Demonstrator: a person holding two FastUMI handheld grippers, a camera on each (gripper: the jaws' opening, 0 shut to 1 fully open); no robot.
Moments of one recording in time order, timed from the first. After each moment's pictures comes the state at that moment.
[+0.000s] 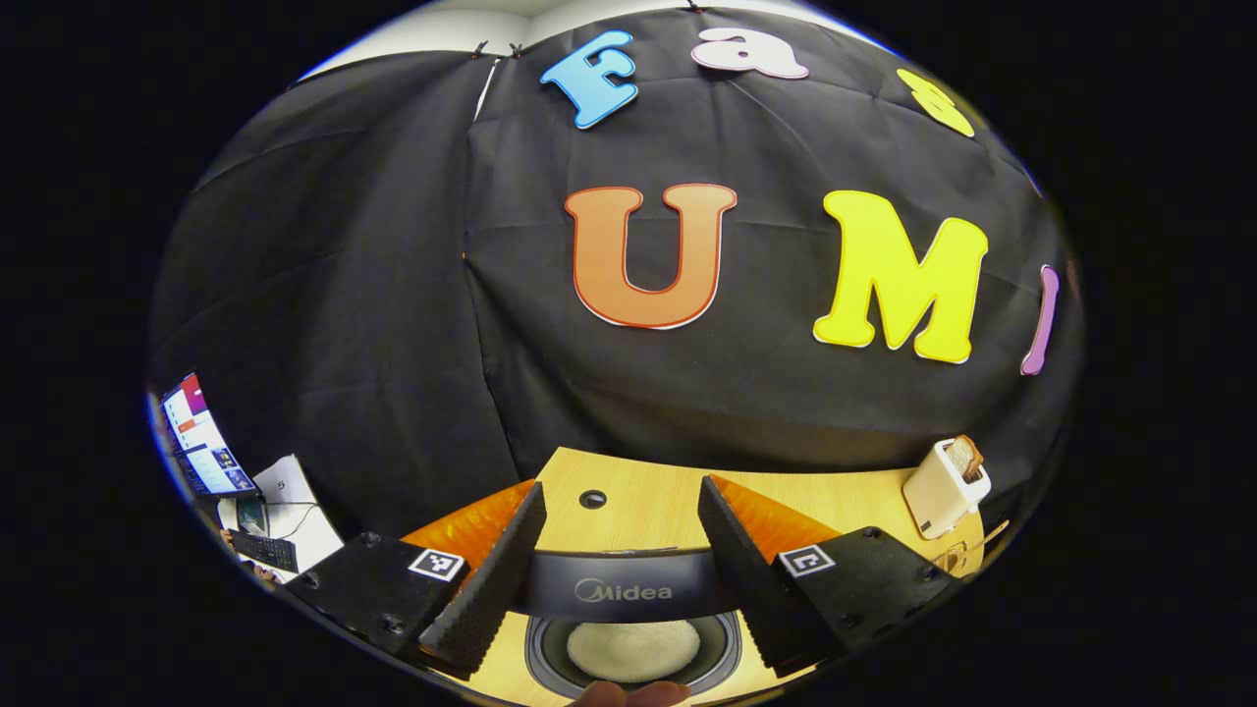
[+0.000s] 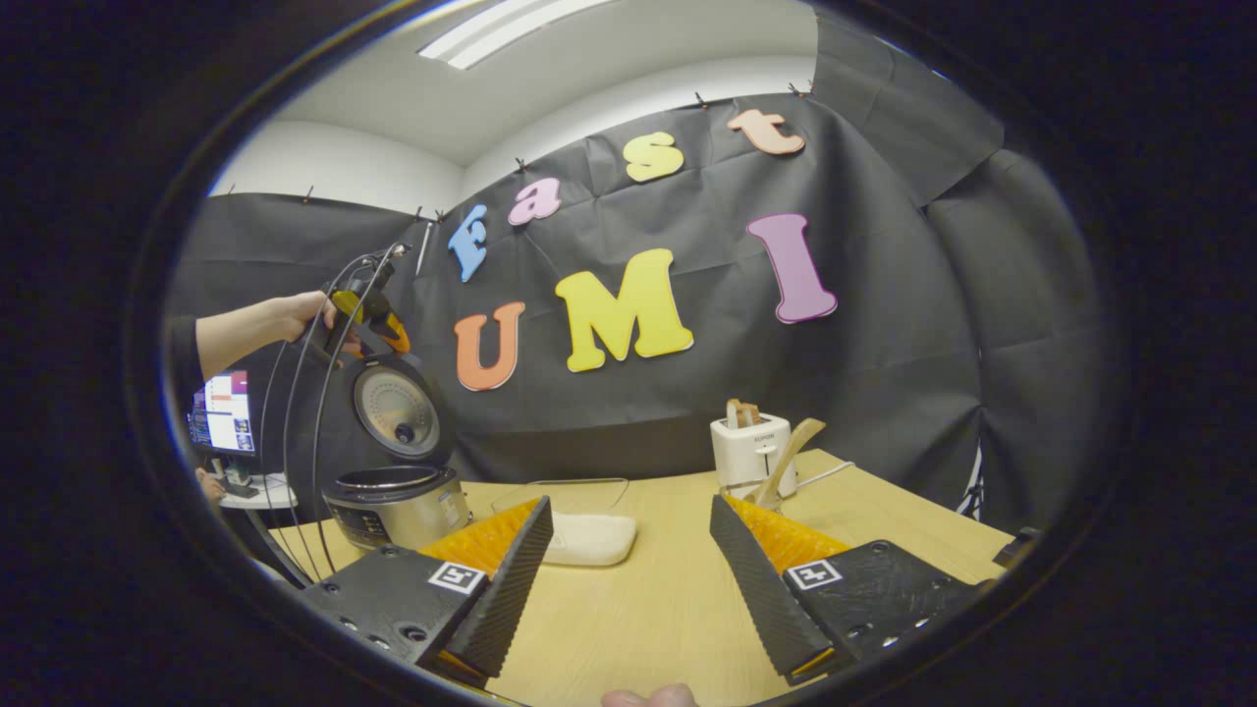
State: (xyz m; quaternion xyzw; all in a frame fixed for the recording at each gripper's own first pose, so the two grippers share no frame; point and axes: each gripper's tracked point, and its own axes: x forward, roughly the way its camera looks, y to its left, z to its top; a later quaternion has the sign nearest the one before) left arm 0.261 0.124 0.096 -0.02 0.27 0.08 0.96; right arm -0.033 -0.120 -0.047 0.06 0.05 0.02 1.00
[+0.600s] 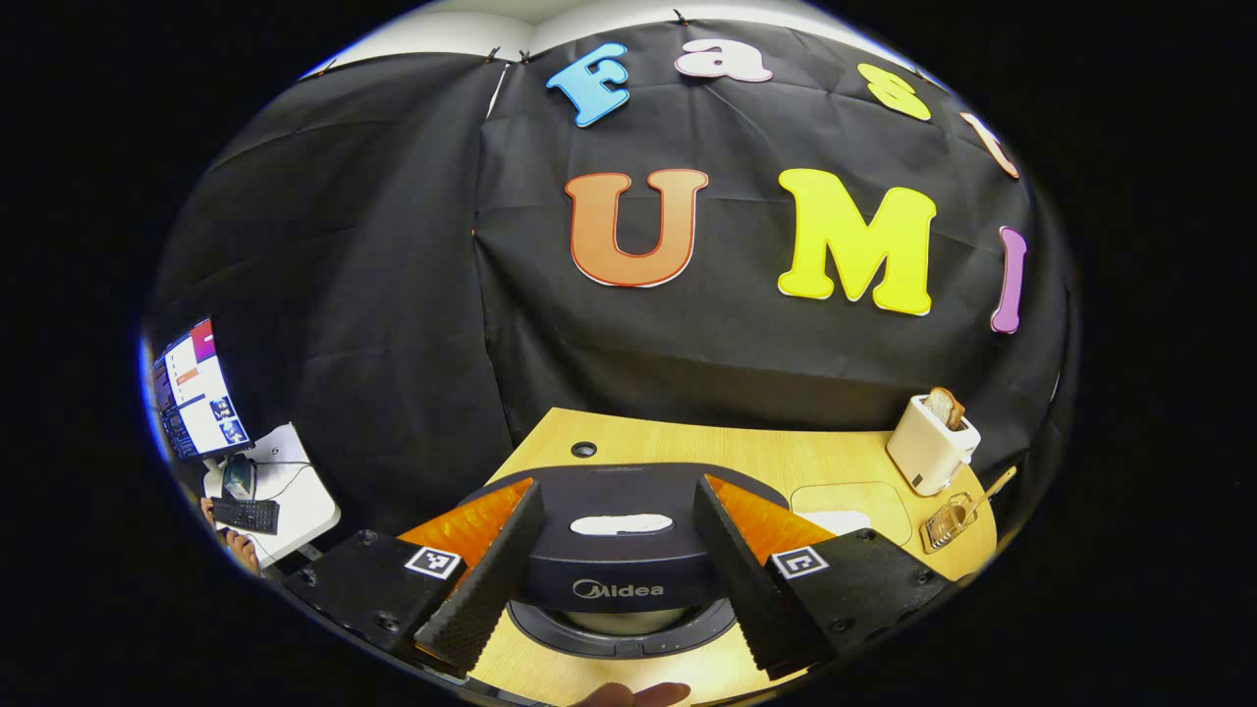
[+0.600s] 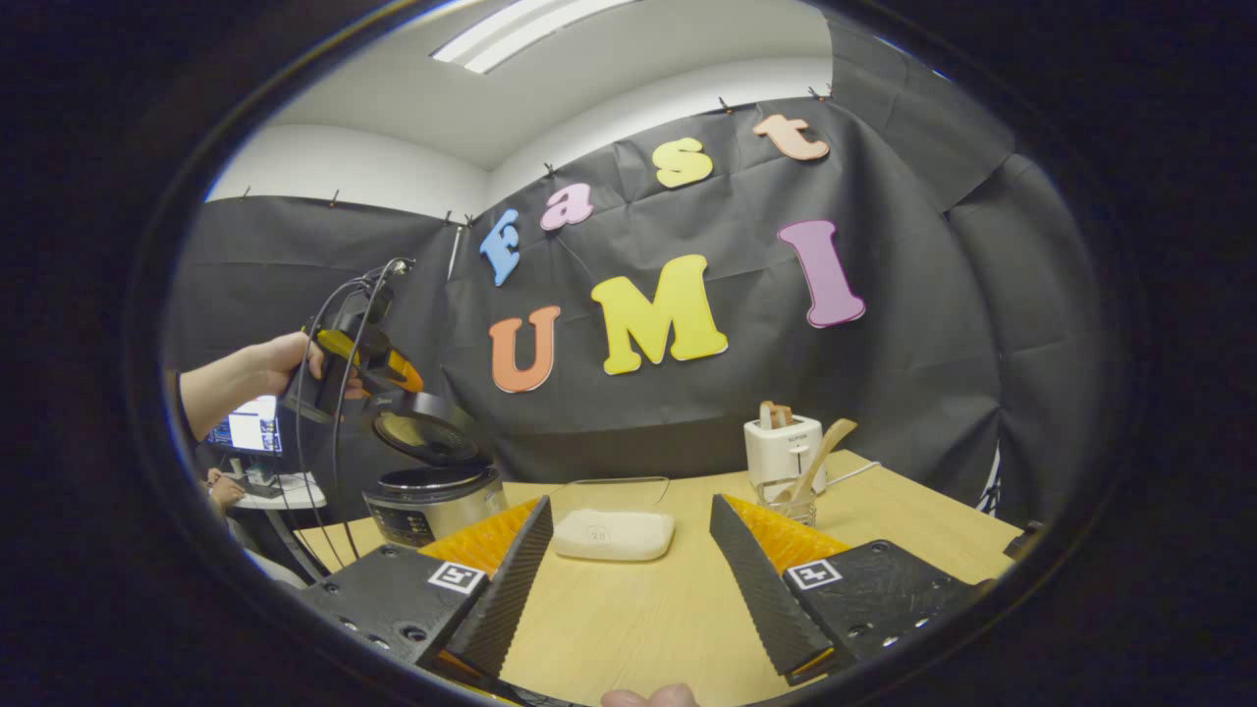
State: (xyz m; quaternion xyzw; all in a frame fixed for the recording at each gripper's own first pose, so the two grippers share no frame) left arm 0.150 0.097 0.028 -0.02 0.25 0.07 0.97; right arm -0.059 -0.082 -0.039 0.06 0.05 0.05 1.00
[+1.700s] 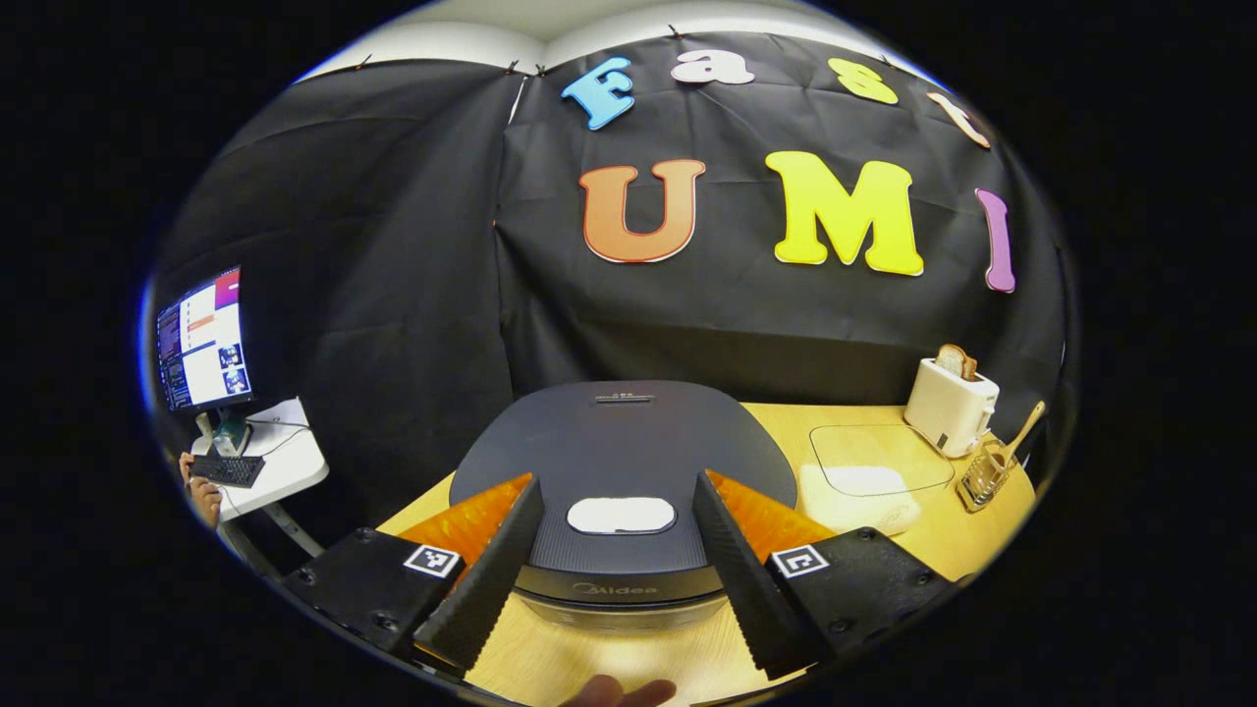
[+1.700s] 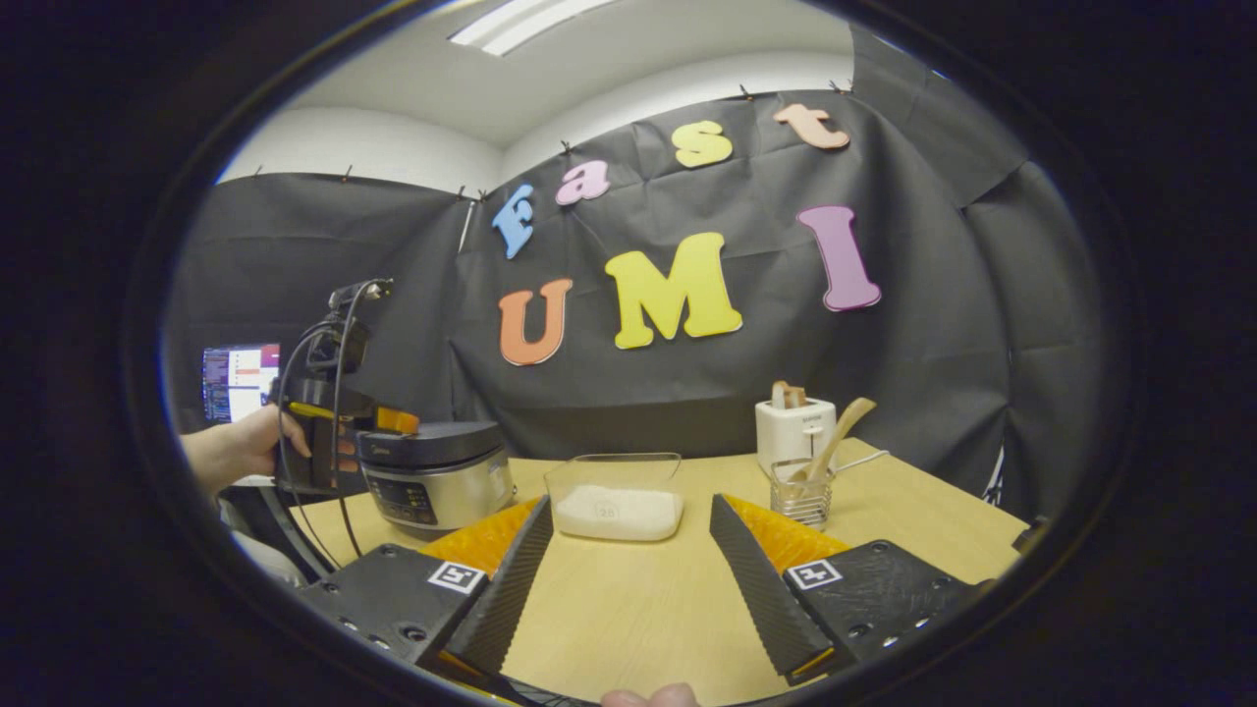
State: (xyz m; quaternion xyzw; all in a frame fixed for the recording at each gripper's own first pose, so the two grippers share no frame) left arm 0.101 0.084 -0.063 -0.01 0.19 0.08 0.98; right arm -0.052 -0.065 -0.070 0.04 0.07 0.06 0.99
